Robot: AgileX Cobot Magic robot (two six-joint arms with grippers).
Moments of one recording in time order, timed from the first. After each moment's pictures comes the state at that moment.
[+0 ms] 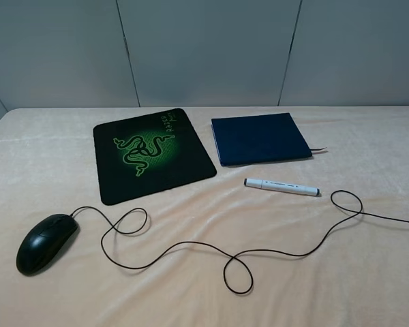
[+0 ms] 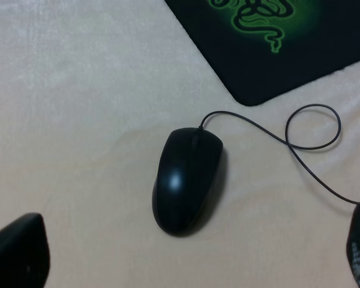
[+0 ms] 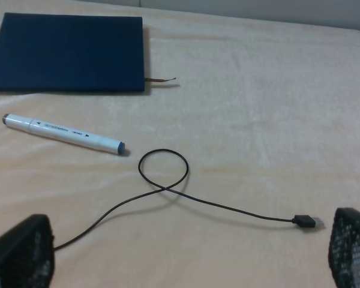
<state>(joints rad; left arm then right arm) 0.00 -0.01 -0.49 -0.05 1.06 0.09 -0.07 0.00 -0.49 0.09 1.03 -0.13</state>
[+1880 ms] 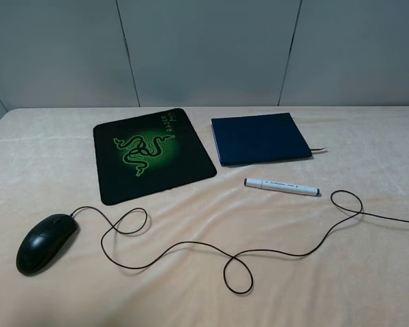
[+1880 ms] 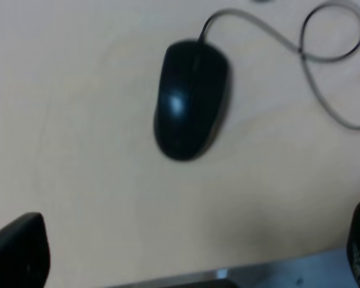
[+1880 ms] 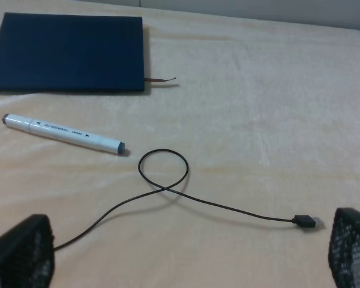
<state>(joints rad) -0.04 0.86 -0.81 0.00 1.16 0.13 -0.07 0.00 -0.49 0.09 1.03 -0.13</state>
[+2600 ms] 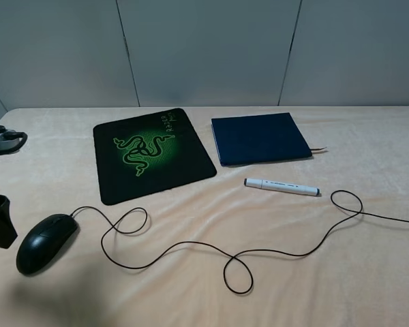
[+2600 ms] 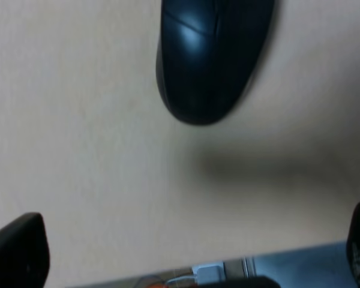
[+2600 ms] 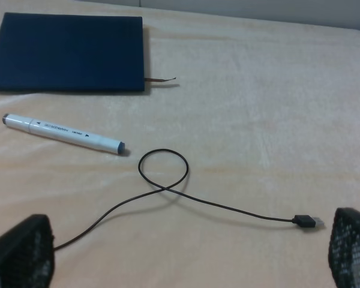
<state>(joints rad) -0.05 1.18 -0.63 0.03 0.90 0.14 -0.07 0.00 -0.49 0.09 1.03 -0.13</state>
